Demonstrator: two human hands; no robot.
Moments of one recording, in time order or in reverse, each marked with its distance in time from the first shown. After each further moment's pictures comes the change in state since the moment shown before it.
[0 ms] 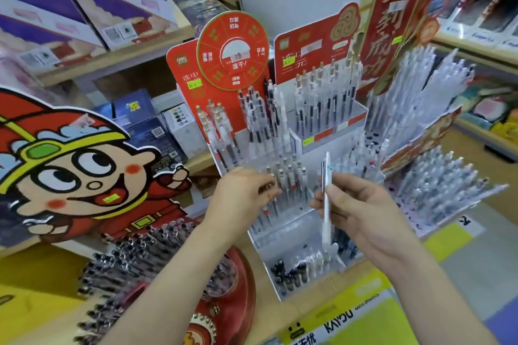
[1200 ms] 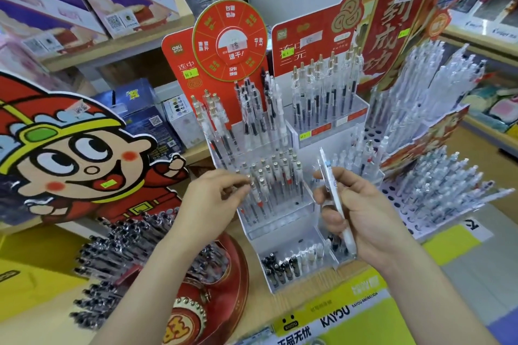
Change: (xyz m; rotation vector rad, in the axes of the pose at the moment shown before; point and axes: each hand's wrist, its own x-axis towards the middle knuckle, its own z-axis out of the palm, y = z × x) left_hand -0.031 0.001 -0.022 -0.242 0.040 -0.298; right_hand 0.010 0.000 -0.014 0.063 -0.096 0.141
